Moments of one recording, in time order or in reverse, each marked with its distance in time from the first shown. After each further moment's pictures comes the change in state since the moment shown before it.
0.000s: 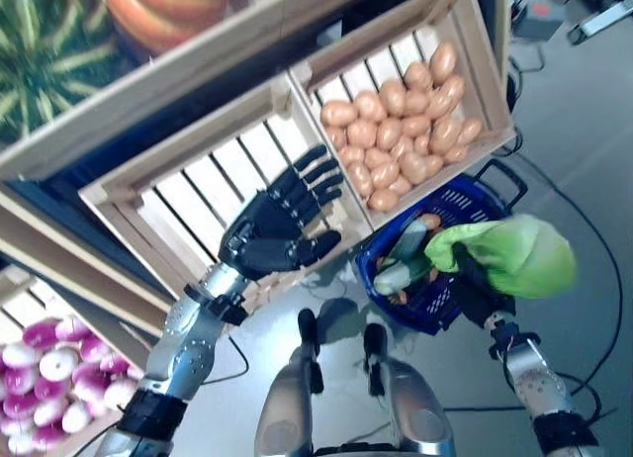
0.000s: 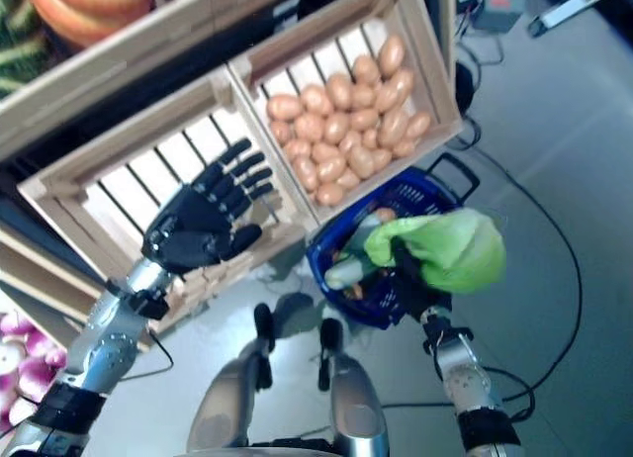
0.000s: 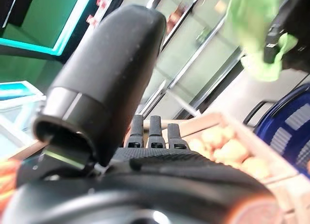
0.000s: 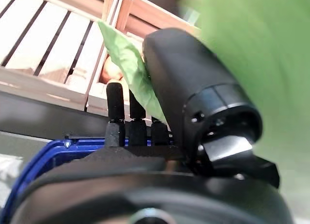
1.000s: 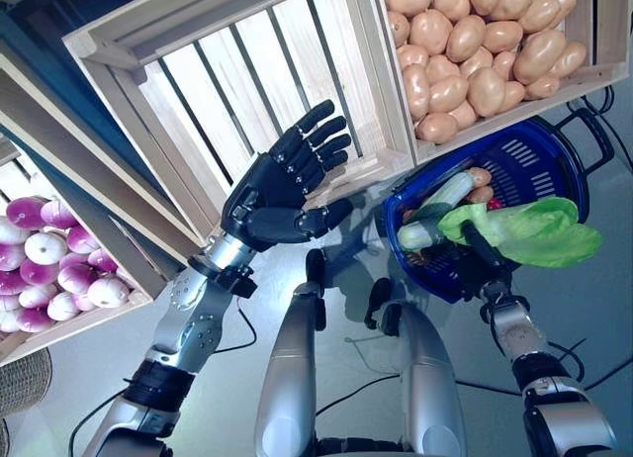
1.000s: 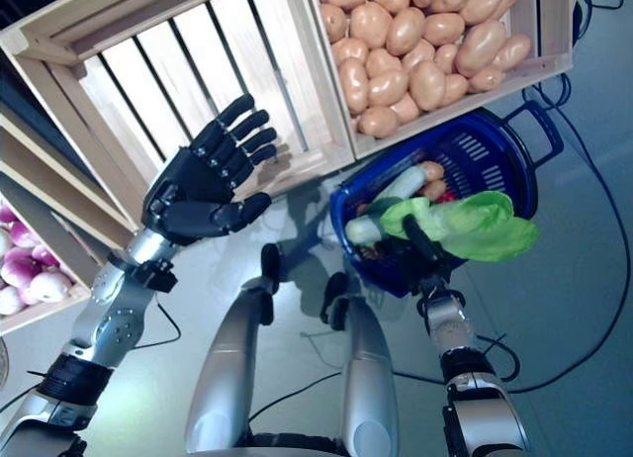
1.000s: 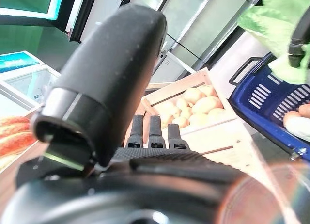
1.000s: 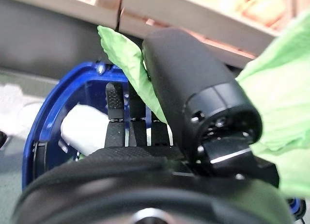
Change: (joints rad) left arm -0.145 0.002 -0.061 0.005 0.040 -0.031 0.081; right arm -0.355 0.006 0.018 0.463 0.018 -0.049 -0.133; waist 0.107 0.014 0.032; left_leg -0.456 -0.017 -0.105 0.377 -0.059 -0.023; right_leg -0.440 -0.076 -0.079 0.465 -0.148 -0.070
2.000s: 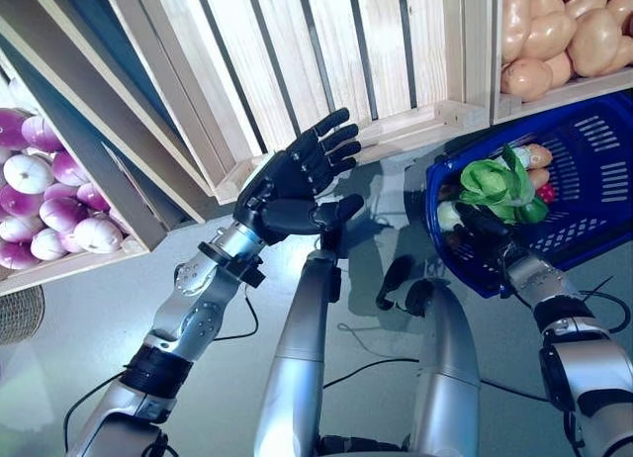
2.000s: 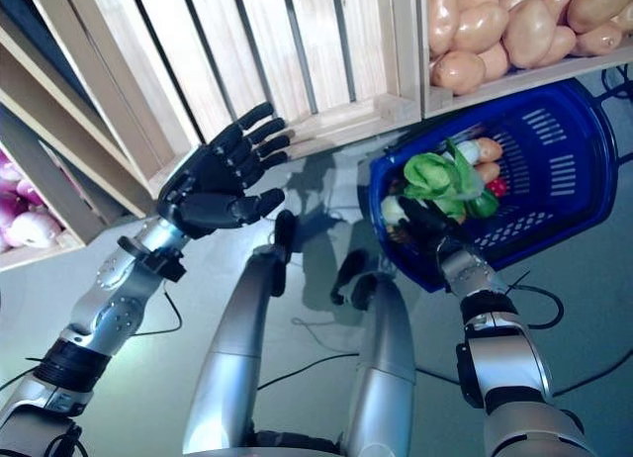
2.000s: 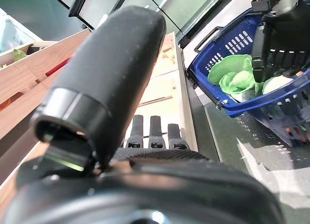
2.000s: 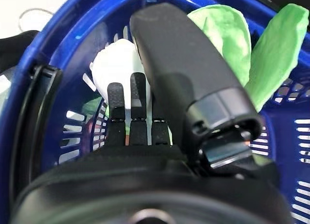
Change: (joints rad) left arm -0.057 0.058 -0.047 -0.002 -0.001 0.110 0.091; right arm -0.284 -0.125 0.042 0.179 -0.187 0.199 -0.258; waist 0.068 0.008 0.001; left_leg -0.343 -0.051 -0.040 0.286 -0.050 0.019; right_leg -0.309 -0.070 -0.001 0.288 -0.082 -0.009
